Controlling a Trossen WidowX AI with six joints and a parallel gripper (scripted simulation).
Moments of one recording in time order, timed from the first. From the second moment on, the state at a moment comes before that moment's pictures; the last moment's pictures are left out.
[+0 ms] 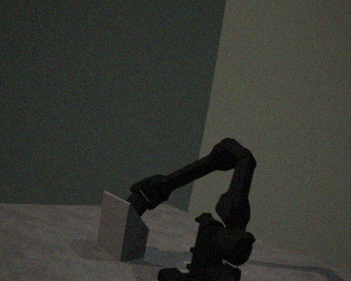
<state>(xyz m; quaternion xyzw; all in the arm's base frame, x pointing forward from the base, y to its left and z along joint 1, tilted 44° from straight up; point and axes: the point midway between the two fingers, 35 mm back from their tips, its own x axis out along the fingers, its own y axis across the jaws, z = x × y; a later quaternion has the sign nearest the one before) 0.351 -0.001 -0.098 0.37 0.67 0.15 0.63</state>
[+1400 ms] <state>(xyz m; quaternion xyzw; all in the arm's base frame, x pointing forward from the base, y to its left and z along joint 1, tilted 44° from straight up) 0.295 0.014 -0.088 0.37 0.67 0.15 0.63</state>
